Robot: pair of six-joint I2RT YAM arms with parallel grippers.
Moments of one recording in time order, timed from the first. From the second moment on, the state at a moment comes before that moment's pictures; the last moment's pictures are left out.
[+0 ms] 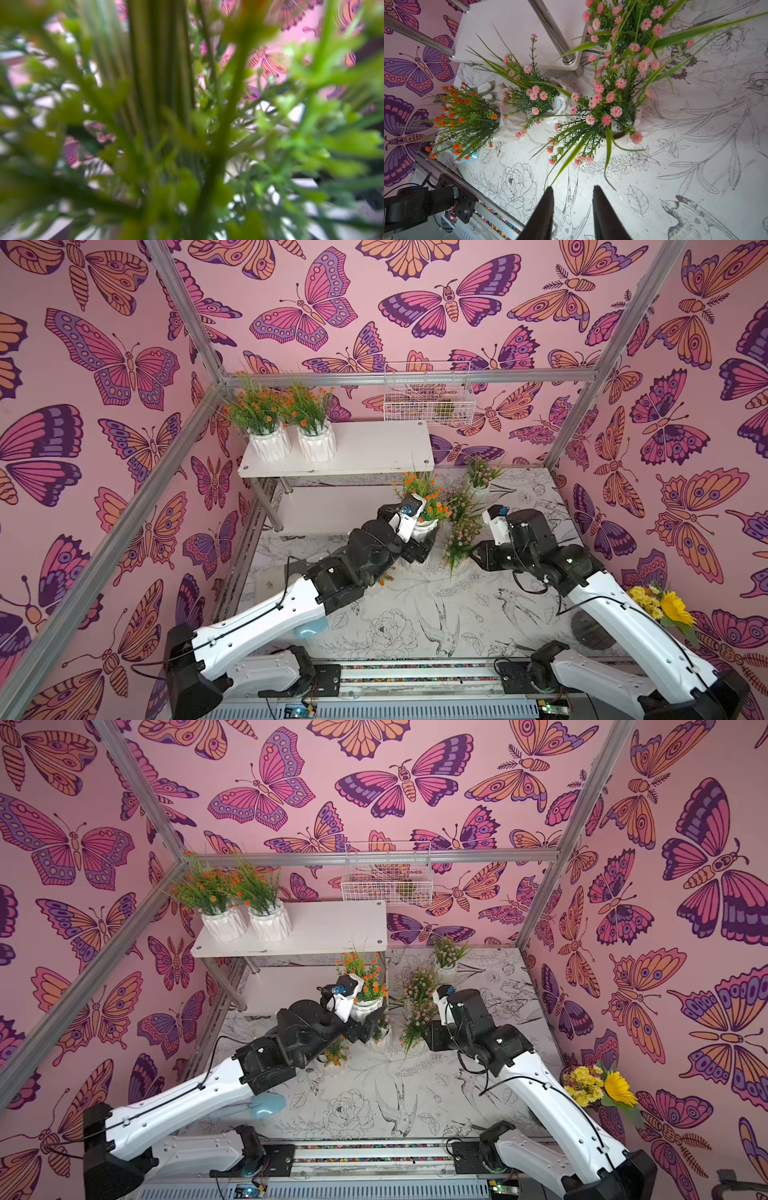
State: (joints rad) left arm -0.96 1.15 1.08 -0.09 -0.30 0.04; right arm 0.48 1.02 0.99 -0.78 -0.19 0.42
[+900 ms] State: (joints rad) left arm -0.65 1.46 1.54 -0.17 -0.25 -0.02; right arm 0.48 0.98 0.90 -0.74 -0.23 0.45
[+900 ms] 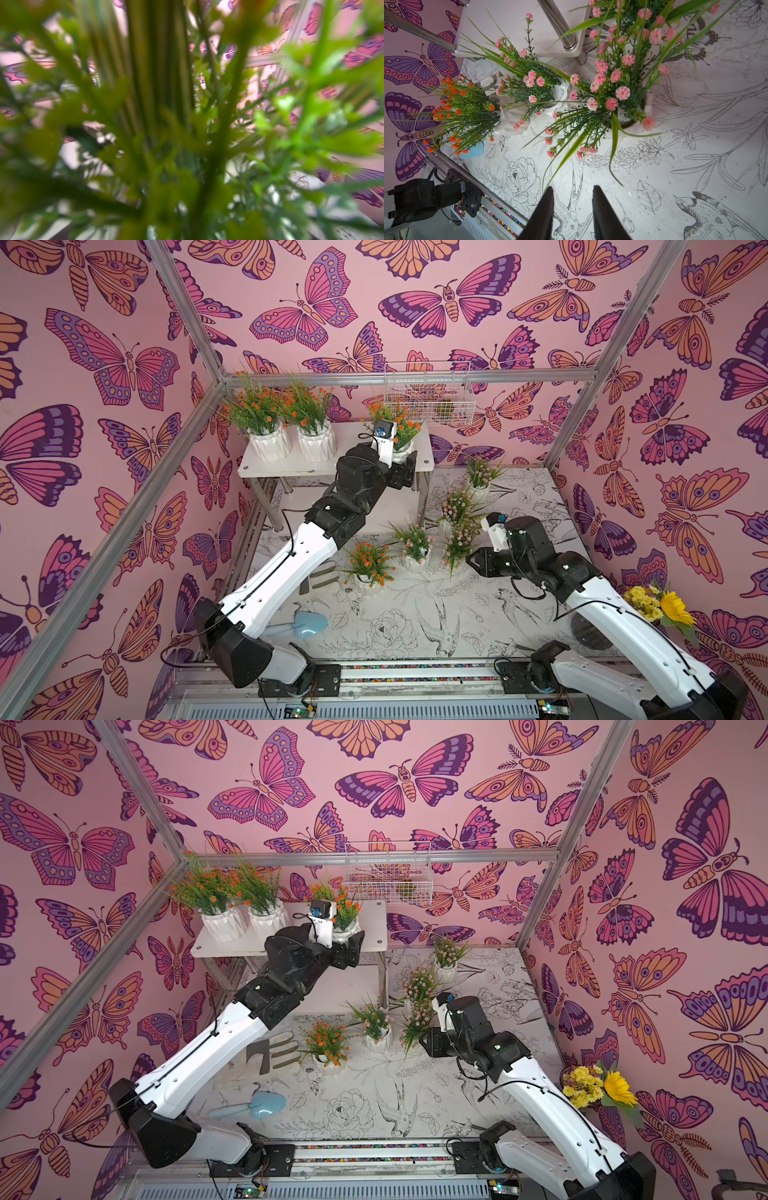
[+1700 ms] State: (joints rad) left arm -0.55 1.65 1.69 -0.17 -0.53 -0.10; right arm 0.48 0.91 0.89 -0.76 -0.23 0.47
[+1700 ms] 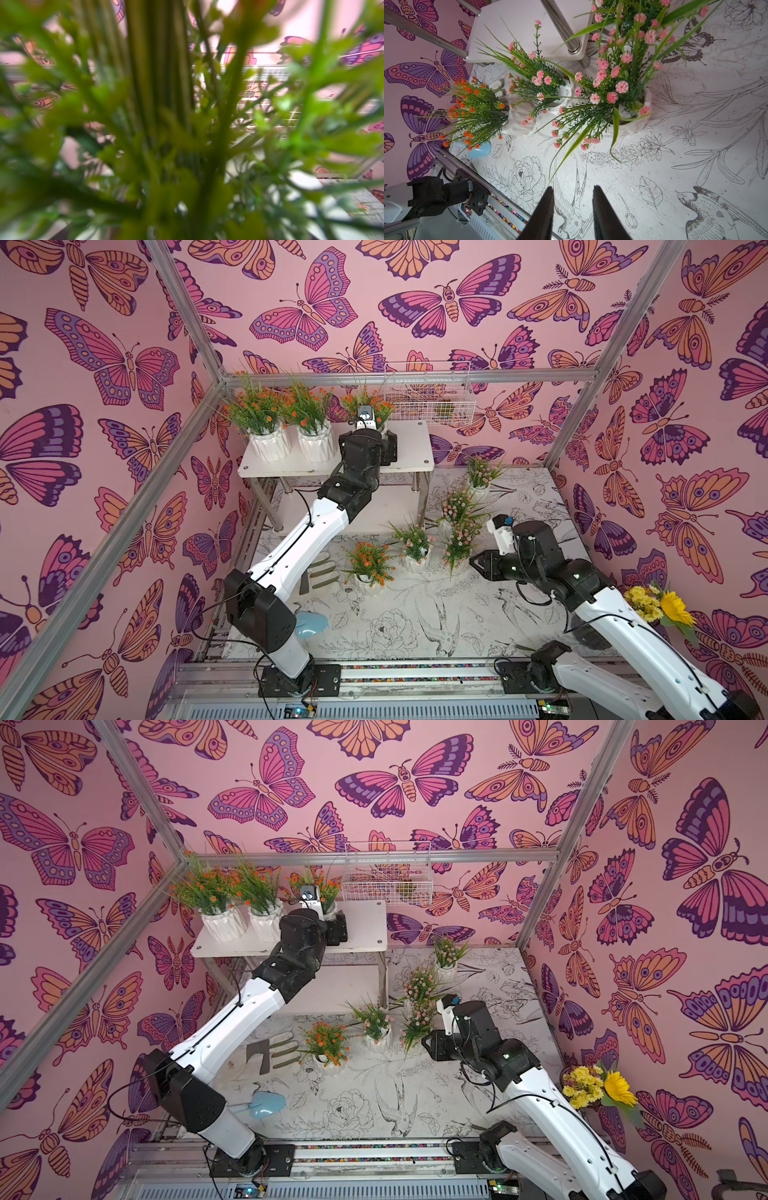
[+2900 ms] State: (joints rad) left arm -0.49 1.70 1.72 -0.15 -0.53 -0.20; right arm 0.48 0.95 0.86 -0.71 -0.26 0.47
